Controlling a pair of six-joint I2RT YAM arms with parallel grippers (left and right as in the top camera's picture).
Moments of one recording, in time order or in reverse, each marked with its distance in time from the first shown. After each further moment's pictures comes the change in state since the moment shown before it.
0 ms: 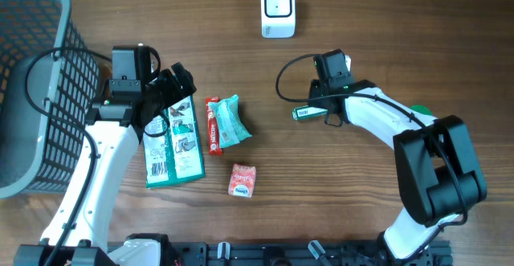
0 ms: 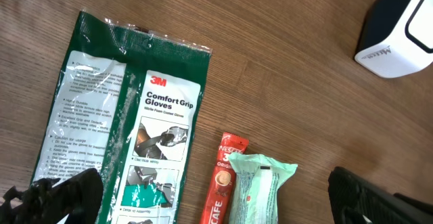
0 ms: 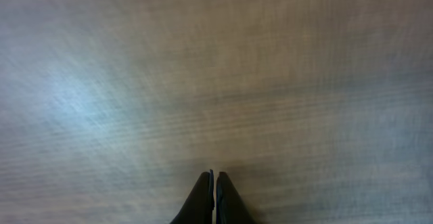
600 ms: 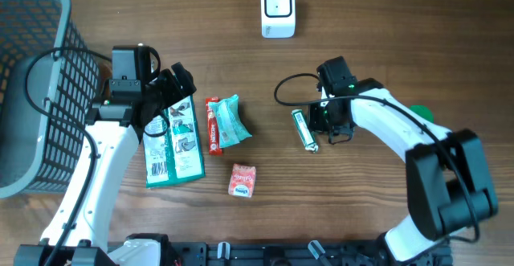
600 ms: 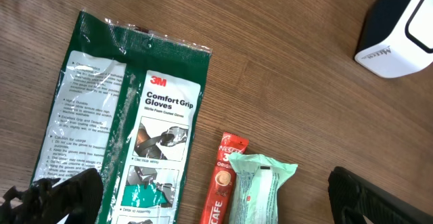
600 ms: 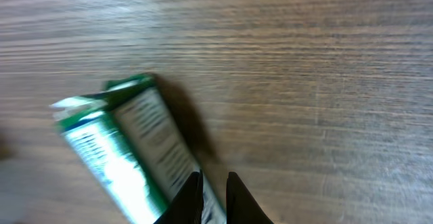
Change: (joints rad) left arm 0.000 0.000 0.000 0.000 0.000 0.000; right arm -0.001 -0.101 0.008 -0.377 -0.334 -0.023
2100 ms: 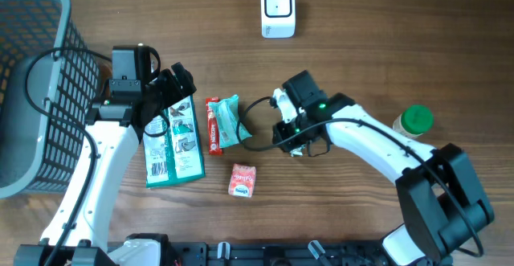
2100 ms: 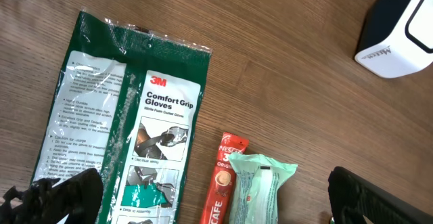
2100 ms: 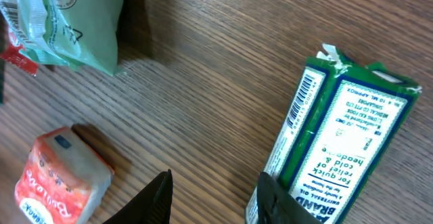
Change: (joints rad) left arm 0.000 0.000 0.000 0.000 0.000 0.000; right arm 0.235 -0.038 -0.021 0.088 -0.075 -0.286
